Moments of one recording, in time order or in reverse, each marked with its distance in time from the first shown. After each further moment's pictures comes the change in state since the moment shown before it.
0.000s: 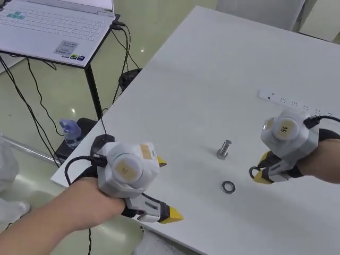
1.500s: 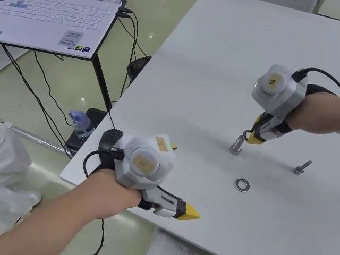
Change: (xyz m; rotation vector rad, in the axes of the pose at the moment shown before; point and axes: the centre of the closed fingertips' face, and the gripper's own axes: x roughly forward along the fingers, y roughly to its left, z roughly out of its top) left arm 0.026 0.026 0.000 -0.019 -0.007 0.000; right arm 0.022 -0.058 0.065 -0.019 -0.011 0.000
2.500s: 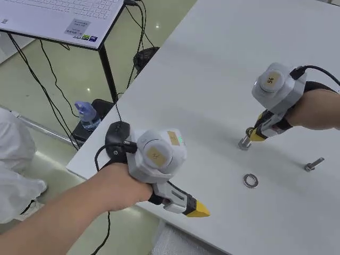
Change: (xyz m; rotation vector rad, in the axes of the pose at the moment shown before) left arm 0.007 0.000 -0.009 -0.038 0.014 -0.020; right arm 0.026 -0.002 0.003 -0.012 0.043 0.023
